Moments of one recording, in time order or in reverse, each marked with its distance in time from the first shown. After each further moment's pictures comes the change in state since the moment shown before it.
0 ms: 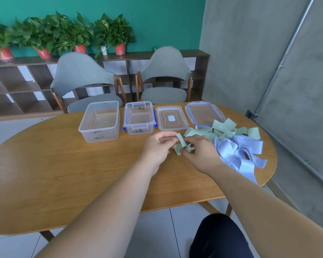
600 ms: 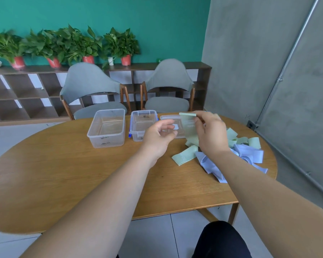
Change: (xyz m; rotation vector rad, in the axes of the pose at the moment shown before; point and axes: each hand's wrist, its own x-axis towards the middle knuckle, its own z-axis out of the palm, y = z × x) left_hand -0.001 0.047 -0.023 0.122 0.066 0.189; right_hand 0.033 -0.049 -0.052 0.030 0.436 -0.141
